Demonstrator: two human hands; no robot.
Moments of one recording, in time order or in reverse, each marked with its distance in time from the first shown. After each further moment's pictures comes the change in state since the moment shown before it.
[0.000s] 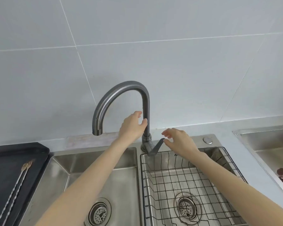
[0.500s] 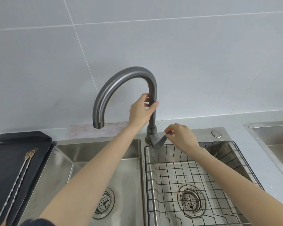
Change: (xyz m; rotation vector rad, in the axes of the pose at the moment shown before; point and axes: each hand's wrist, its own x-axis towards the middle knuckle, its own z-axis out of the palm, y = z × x) left_hand 0.027 0.004 0.012 -0.229 0.136 0.058; right_hand 0.022 0.008 0.029 0.039 0.007 0.069
